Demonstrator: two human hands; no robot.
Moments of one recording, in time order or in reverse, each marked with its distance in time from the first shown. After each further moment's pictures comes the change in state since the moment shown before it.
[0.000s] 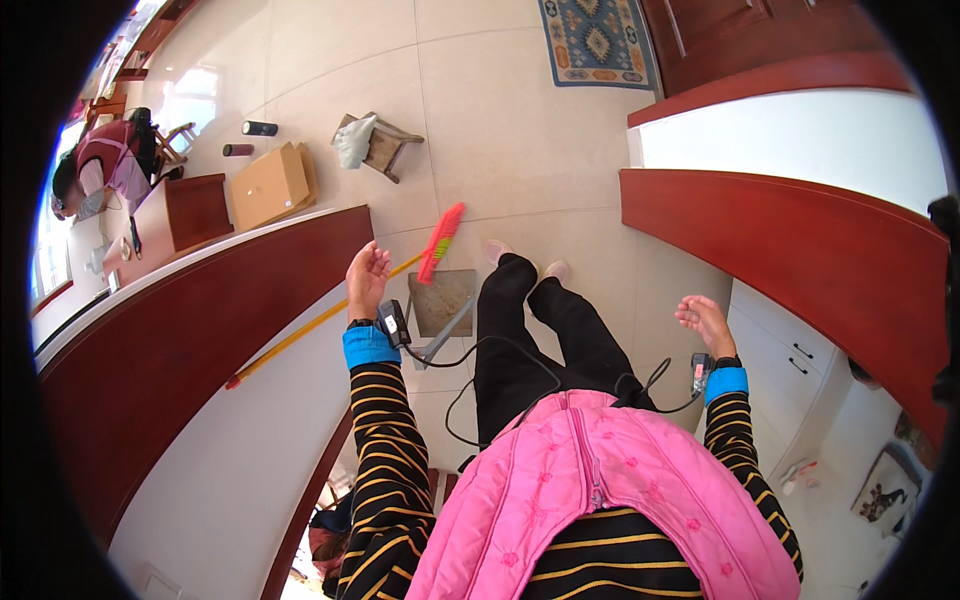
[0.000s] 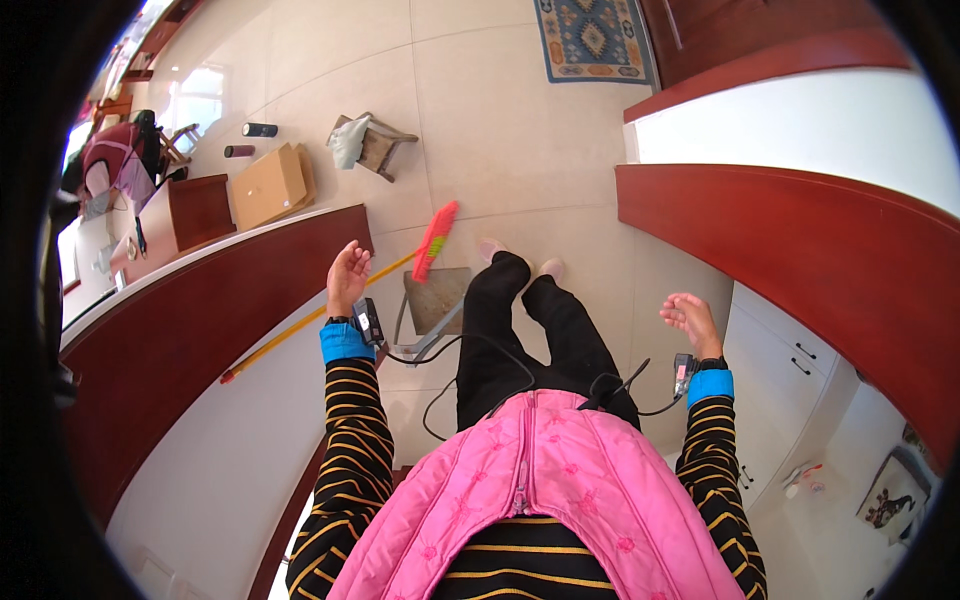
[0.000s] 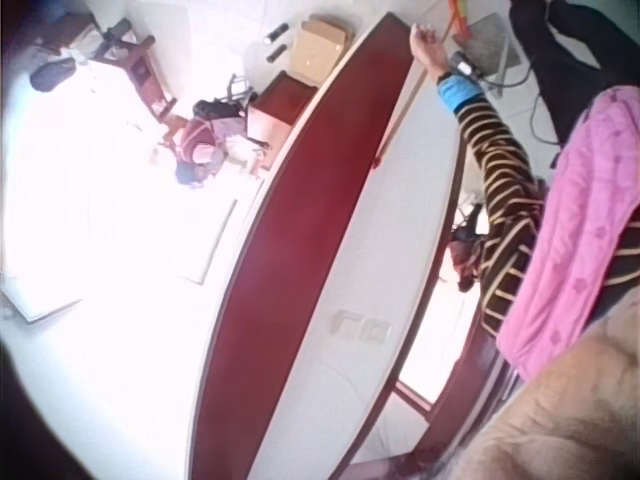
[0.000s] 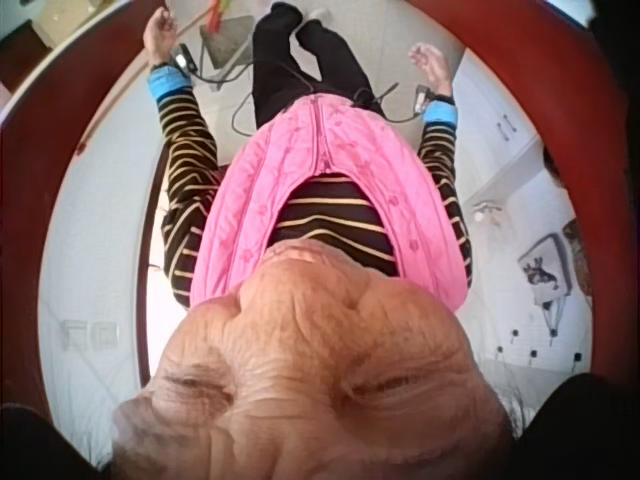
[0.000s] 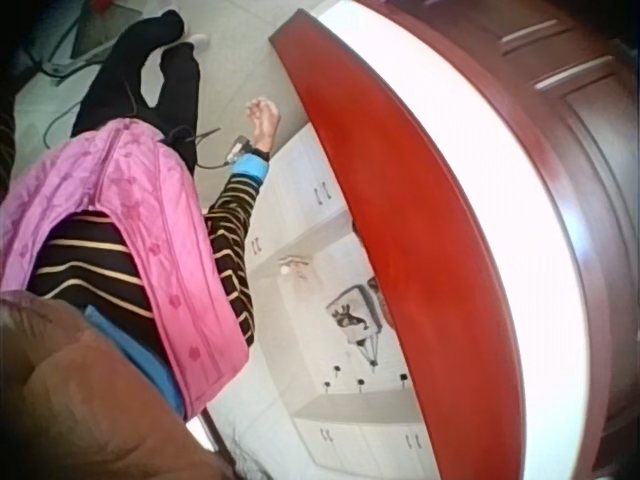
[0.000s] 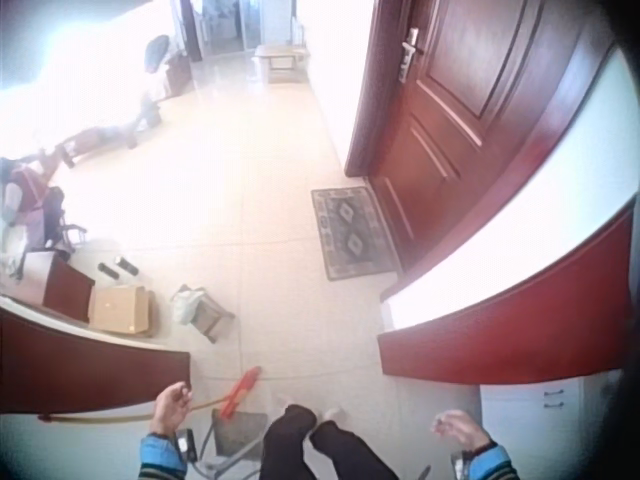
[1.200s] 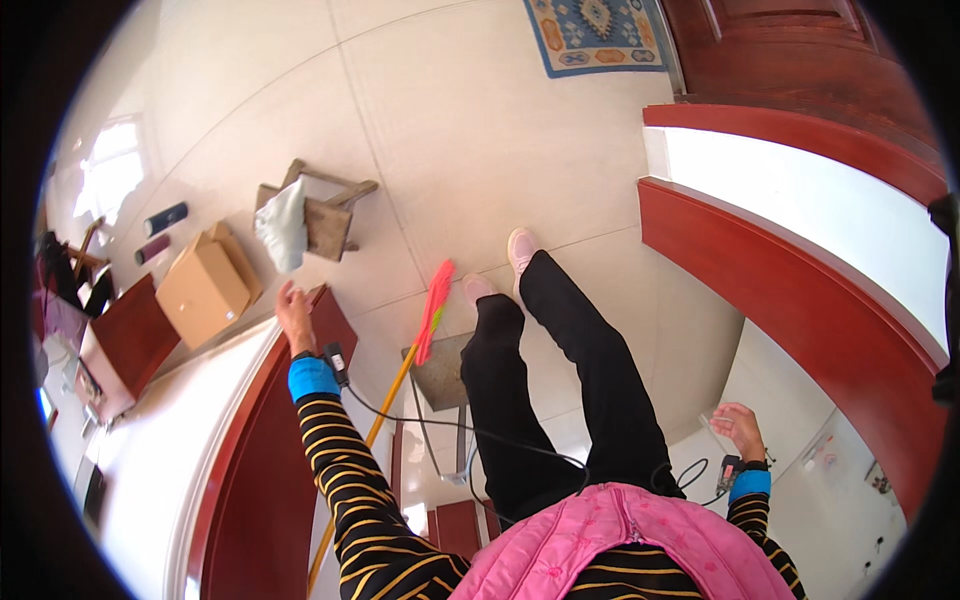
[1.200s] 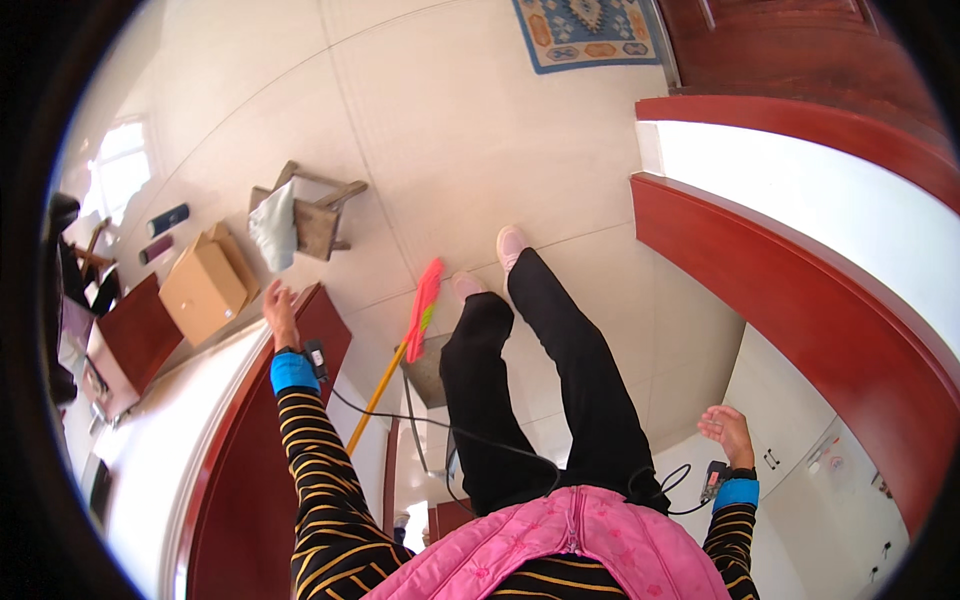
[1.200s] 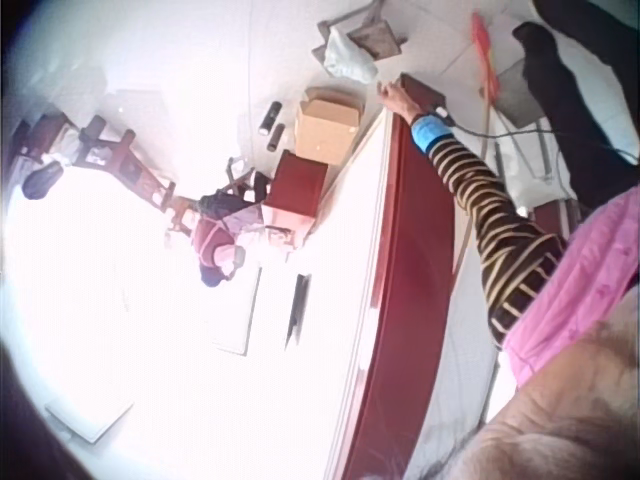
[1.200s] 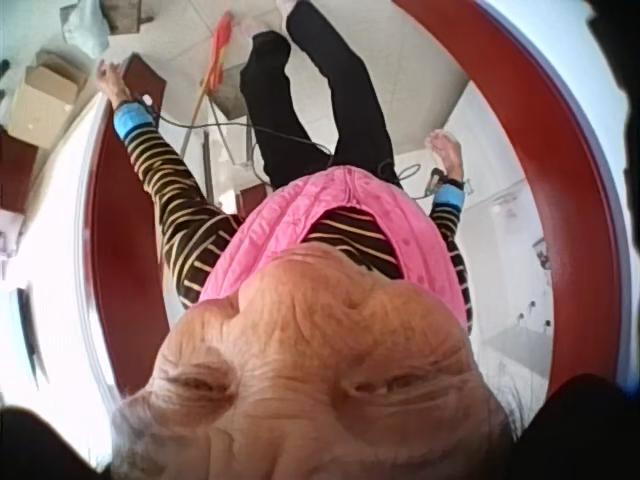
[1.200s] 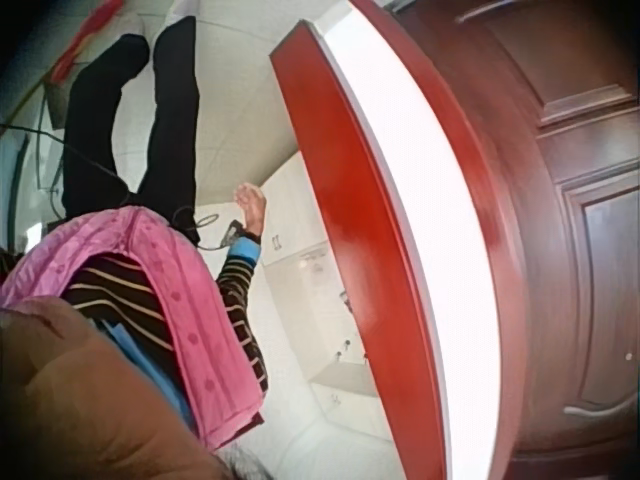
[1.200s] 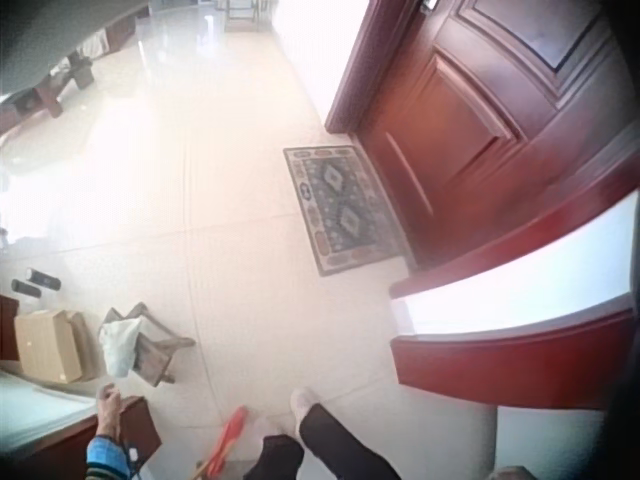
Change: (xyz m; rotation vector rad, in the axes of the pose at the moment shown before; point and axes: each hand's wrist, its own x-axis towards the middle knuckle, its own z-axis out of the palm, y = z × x) left_hand 0.365 0.030 -0.059 0.869 0.296 0.251; right_hand 0.024 0.027 0.044 0.078 0.449 0.483
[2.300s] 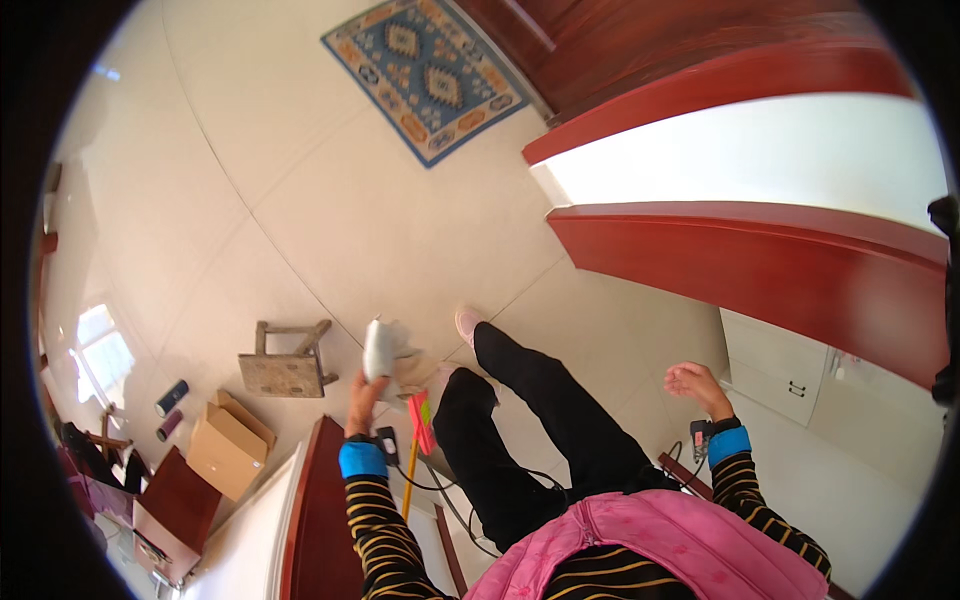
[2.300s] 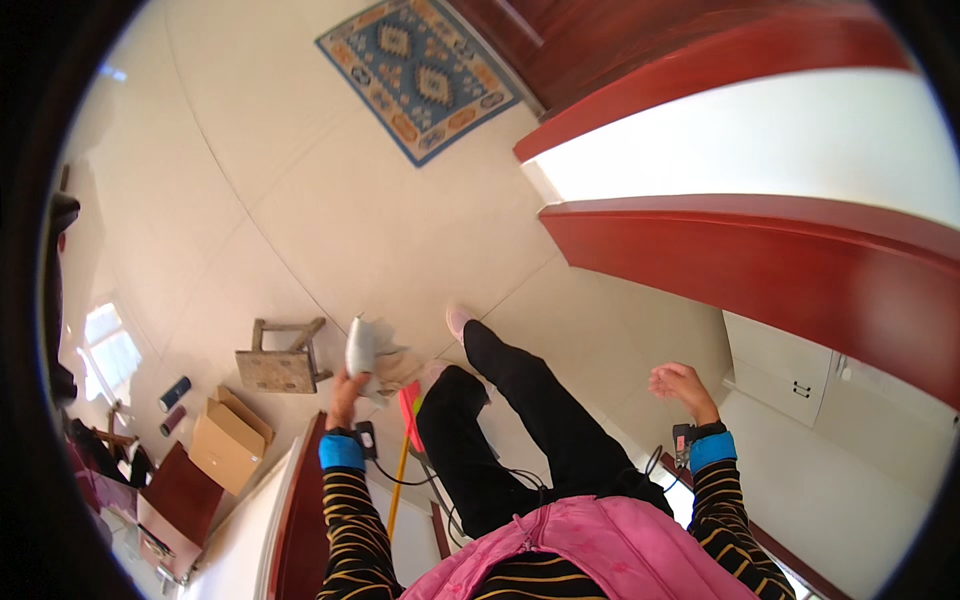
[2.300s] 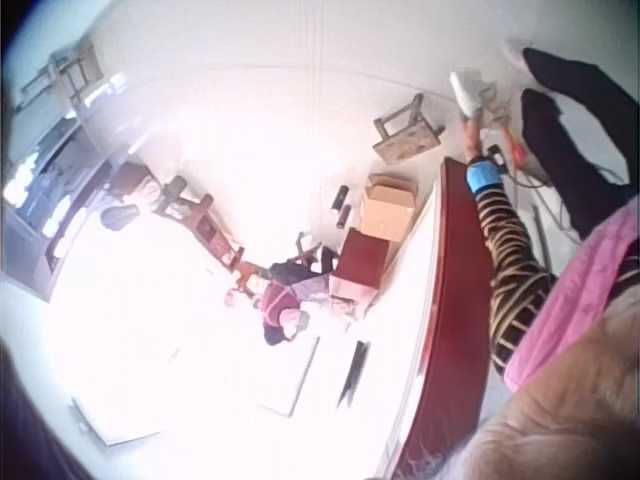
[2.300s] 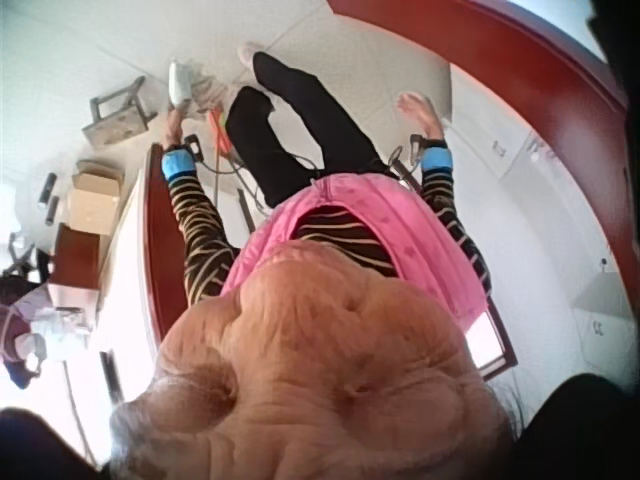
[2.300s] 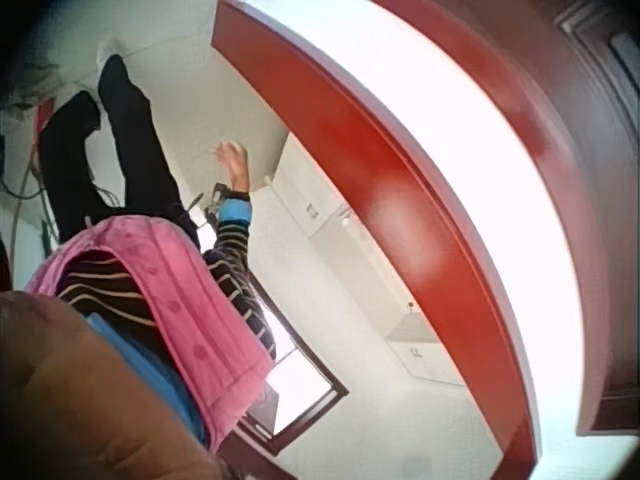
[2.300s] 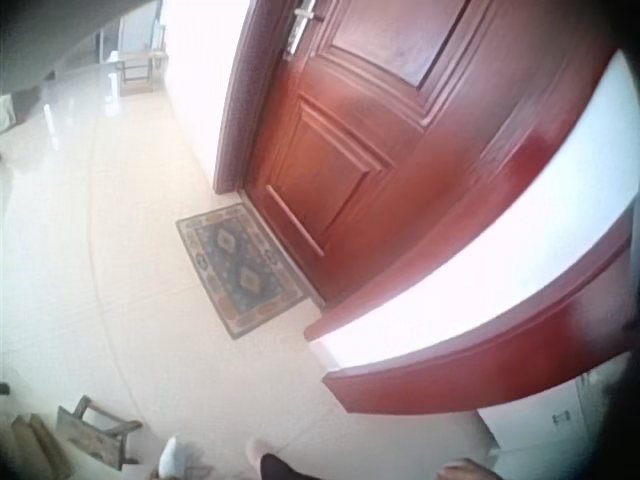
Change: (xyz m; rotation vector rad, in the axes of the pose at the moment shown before) left_hand -0.119 0.077 0.172 0.155 -0.861 -0.065; right_hand 0.032 -0.024 0.017 0.078 -0.146 -0.238
